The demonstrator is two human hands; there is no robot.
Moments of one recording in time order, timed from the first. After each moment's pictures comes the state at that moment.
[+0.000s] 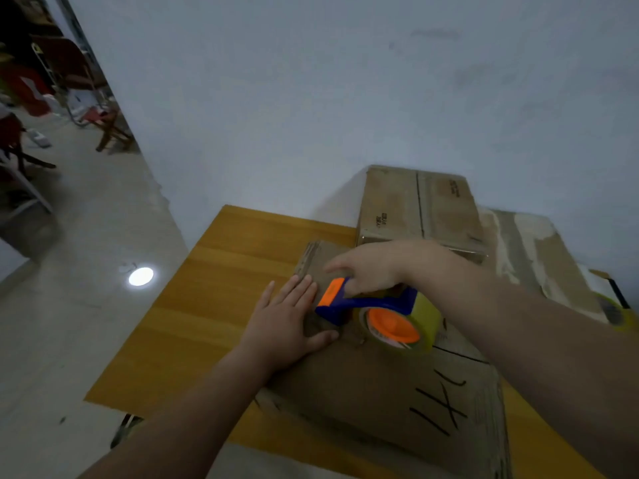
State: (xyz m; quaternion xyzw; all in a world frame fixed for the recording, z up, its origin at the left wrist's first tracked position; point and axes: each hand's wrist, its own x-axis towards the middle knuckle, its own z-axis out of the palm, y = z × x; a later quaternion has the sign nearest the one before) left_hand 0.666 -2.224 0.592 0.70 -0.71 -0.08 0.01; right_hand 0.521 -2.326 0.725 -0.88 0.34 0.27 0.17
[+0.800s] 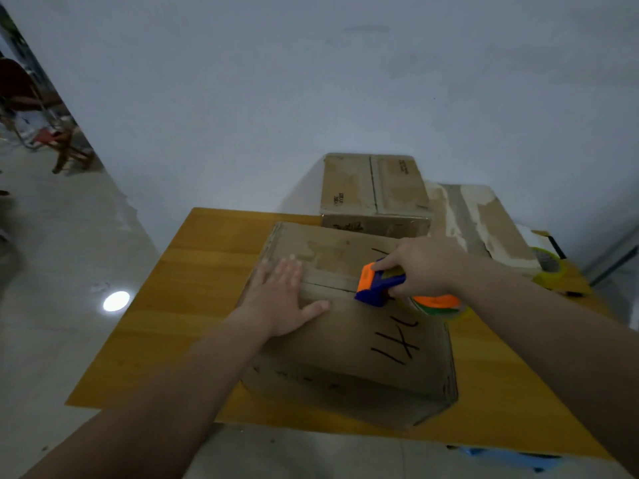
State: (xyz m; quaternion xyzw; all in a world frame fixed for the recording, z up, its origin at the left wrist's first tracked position) left_hand 0.620 -2.224 0.606 0.67 -0.73 -0.06 -0.10; right_hand 0.391 -2.282 0.702 -0.88 0.43 0.20 0.00
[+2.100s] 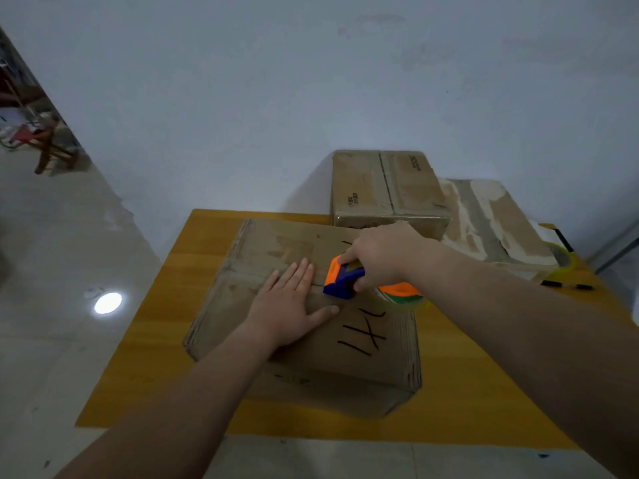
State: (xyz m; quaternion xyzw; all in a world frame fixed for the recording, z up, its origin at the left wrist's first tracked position) left_hand 0.655 -2.233 0.595 0.65 -0.75 -0.11 -0.03; right_hand 0.486 -2.291 0.712 -0.90 0.39 0.20 -0.04
